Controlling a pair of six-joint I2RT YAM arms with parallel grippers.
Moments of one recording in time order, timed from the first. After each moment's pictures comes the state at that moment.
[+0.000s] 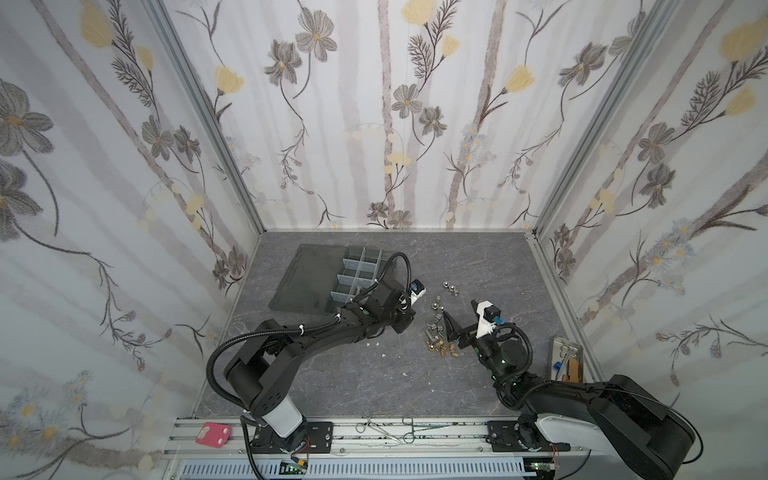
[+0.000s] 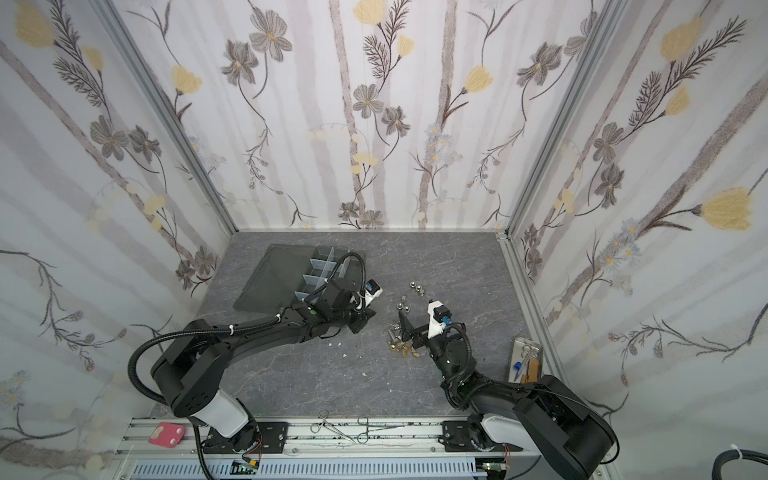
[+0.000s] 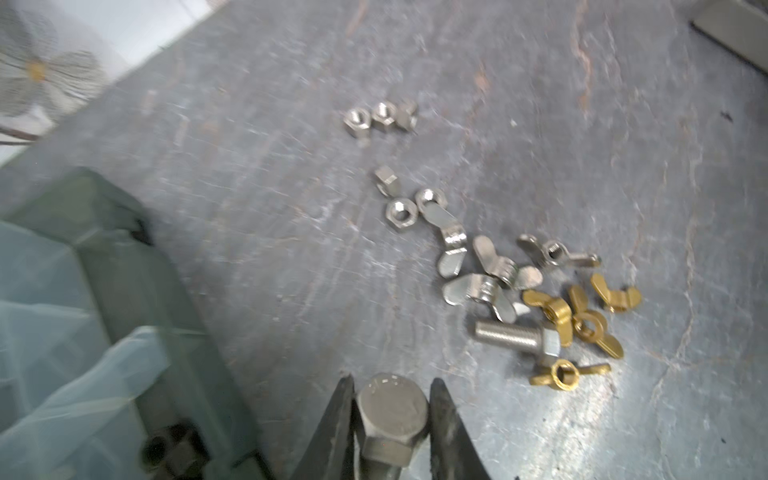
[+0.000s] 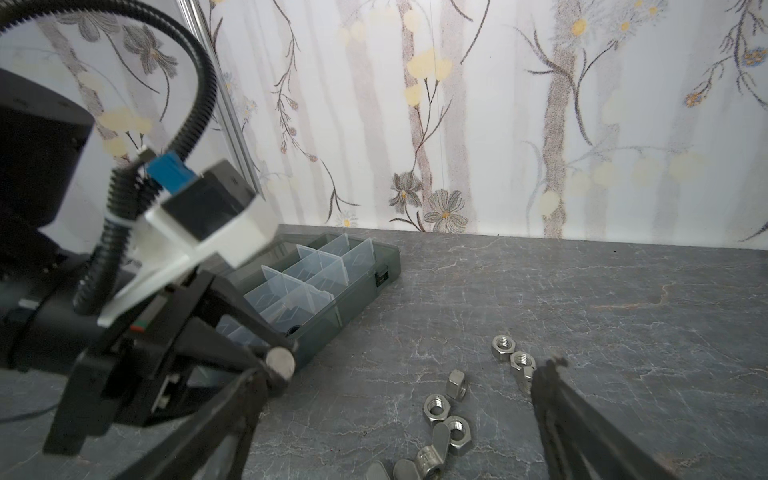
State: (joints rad) left arm -0.73 1.59 0.96 -0.04 0.08 0.12; right arm 0.67 1.18 0.07 1.18 0.19 0.16
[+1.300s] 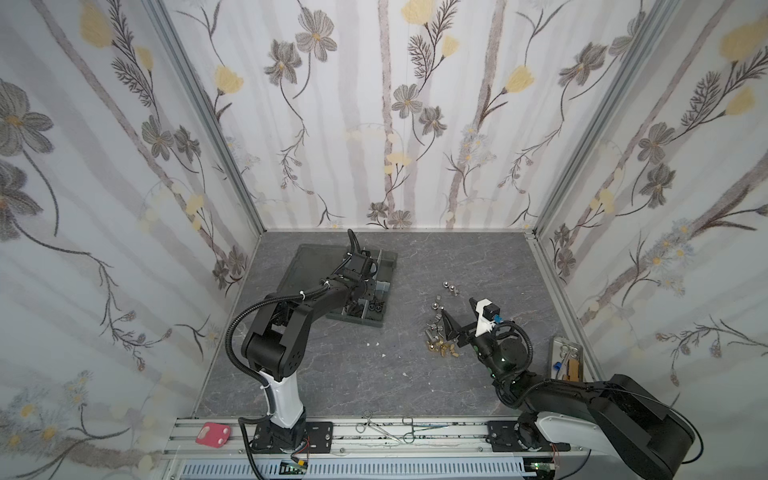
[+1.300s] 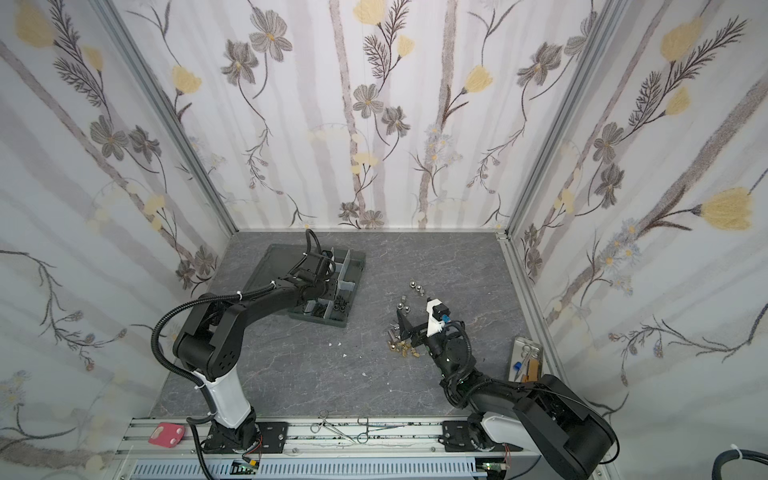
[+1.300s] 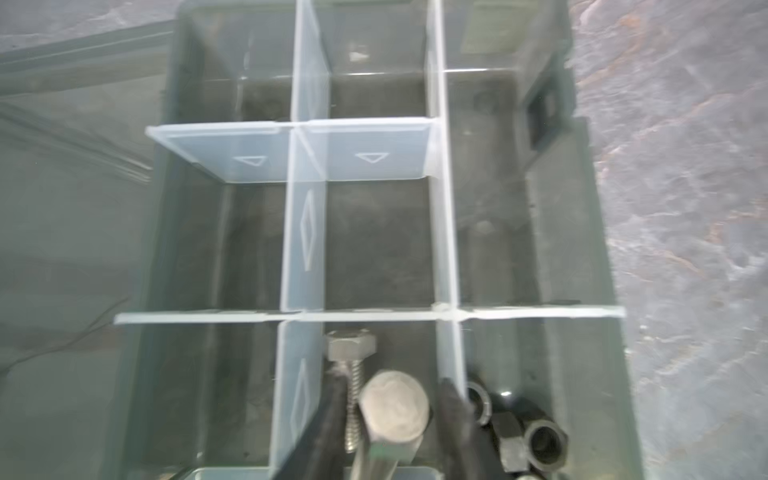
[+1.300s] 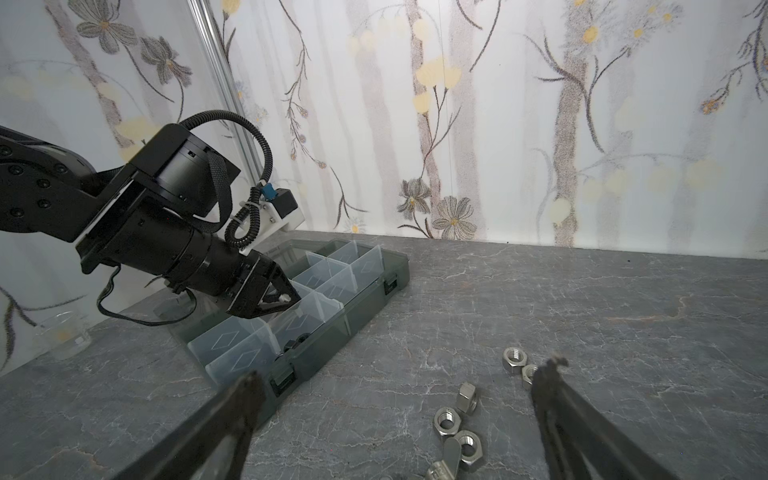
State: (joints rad) left arm -0.45 1.83 1.16 -0.23 -0.16 -0.17; right arm 0.67 1.18 0.09 1.18 0.16 0.17
